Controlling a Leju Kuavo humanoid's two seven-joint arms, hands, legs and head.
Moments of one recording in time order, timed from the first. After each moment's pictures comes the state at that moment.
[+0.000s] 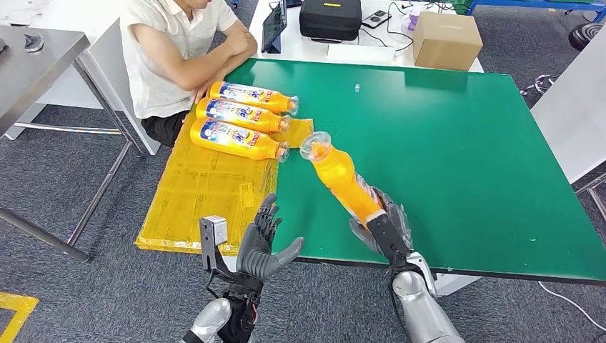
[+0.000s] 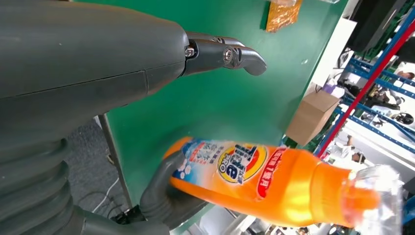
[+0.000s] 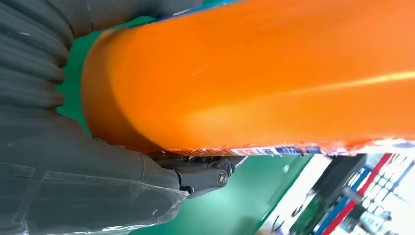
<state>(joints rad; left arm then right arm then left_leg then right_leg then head) -0.11 -0.22 -0.54 -1.23 0.69 0.28 -0.29 -0.27 0.05 0.18 -0.94 0.41 -0.27 -0.54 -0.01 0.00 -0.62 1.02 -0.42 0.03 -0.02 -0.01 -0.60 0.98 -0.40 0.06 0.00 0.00</state>
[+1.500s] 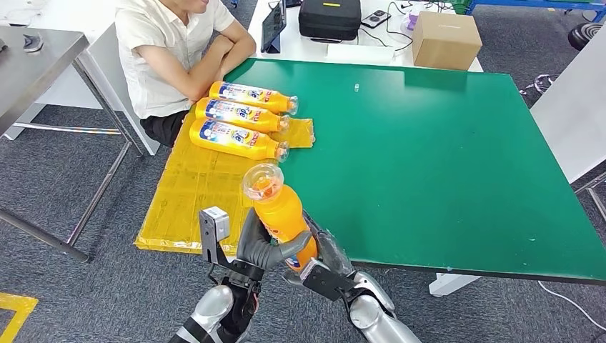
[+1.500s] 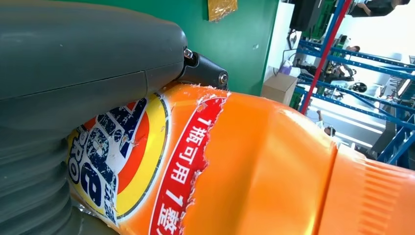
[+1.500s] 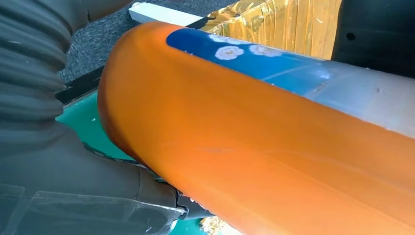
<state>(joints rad) -0.17 -0.22 -0.55 -1.23 0.57 0.22 -0.36 -0.22 0.07 0.59 -0.97 0.42 -0.15 -0.62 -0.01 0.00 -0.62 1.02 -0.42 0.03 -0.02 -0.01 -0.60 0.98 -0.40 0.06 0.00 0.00</state>
